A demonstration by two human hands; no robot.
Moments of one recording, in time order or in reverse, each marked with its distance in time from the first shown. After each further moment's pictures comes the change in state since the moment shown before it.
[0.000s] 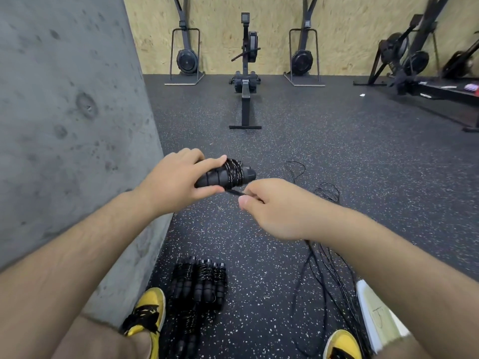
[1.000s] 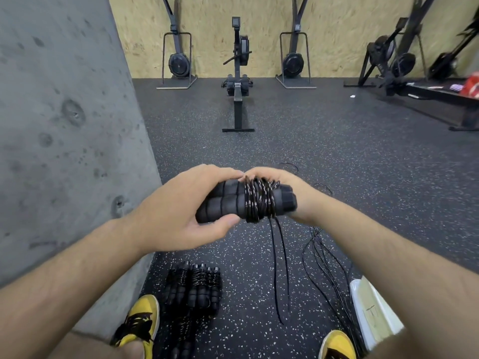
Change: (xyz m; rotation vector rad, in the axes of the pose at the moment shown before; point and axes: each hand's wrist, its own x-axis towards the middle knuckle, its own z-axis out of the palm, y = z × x) left_hand -0.012 0.076 -0.055 -0.532 0.027 0.134; right_hand 0.022 0.060 -0.006 0.725 0.017 -0.186
